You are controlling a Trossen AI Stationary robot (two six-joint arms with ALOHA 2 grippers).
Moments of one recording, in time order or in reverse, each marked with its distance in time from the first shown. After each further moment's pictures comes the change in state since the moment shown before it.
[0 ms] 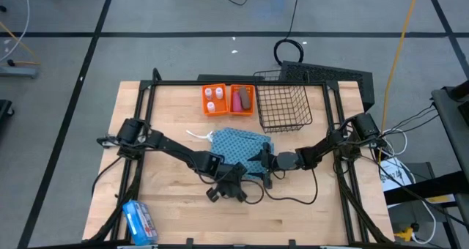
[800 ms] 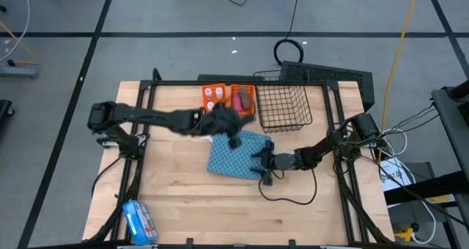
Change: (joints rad) left arm 0.282 -0.364 0.003 0.010 -0.478 -0.775; right arm -0.002 0.000 0.001 -0.123 0.108 -0.043
